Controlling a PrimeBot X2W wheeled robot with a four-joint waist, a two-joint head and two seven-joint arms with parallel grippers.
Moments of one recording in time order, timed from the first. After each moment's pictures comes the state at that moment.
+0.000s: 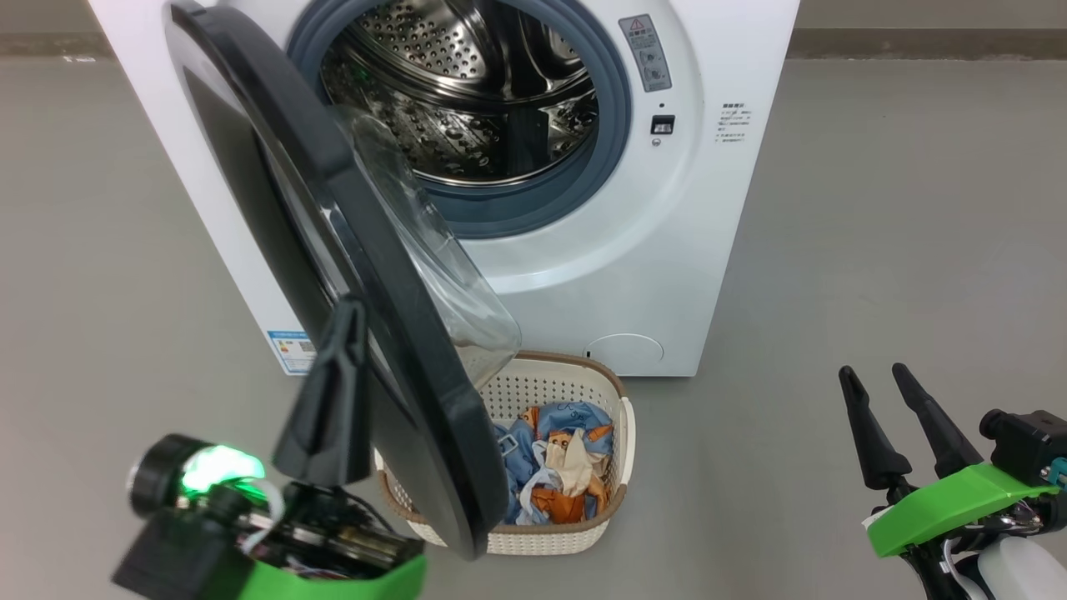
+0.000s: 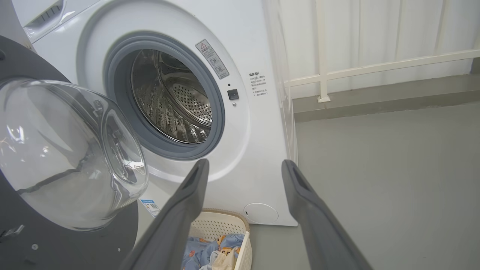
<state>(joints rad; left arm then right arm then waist) -0.13 0.05 -0.25 -0.26 -0.27 -0.11 -0.24 -0.16 -0.32 0.23 0.34 0.65 0.13 -0.25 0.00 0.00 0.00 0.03</state>
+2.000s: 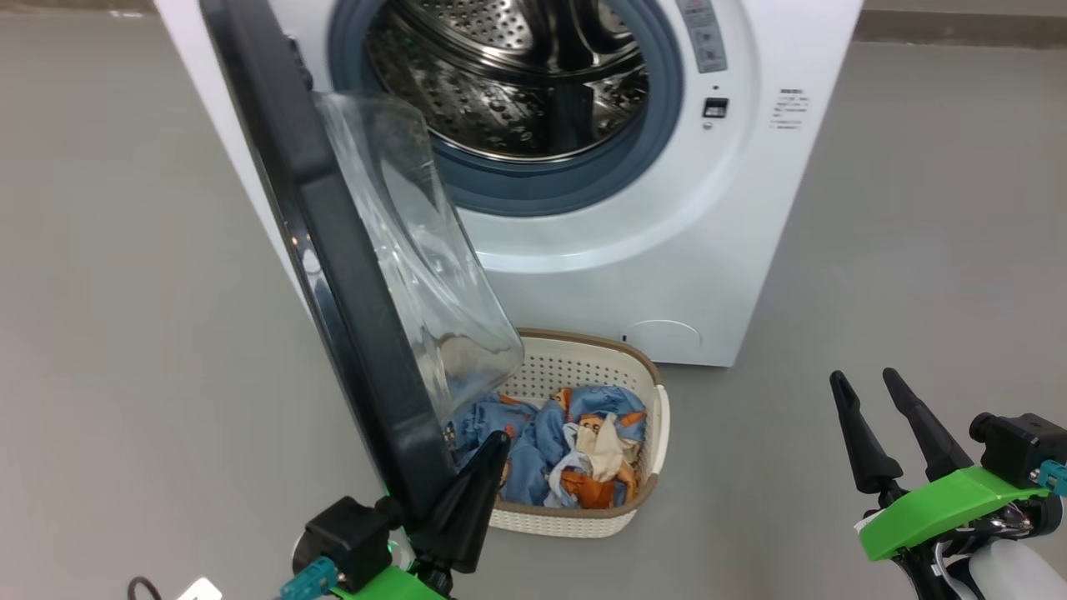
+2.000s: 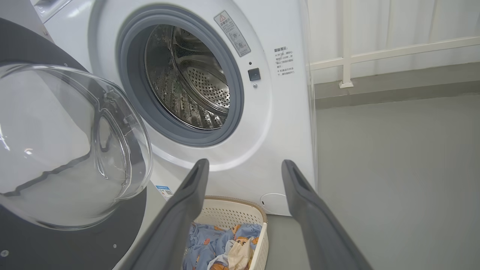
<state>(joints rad) -0.12 0.05 -0.43 0.14 -0.45 -0.08 -0.13 -0.16 -0.31 0.24 0.35 0.65 0.13 -0.25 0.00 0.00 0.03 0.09</state>
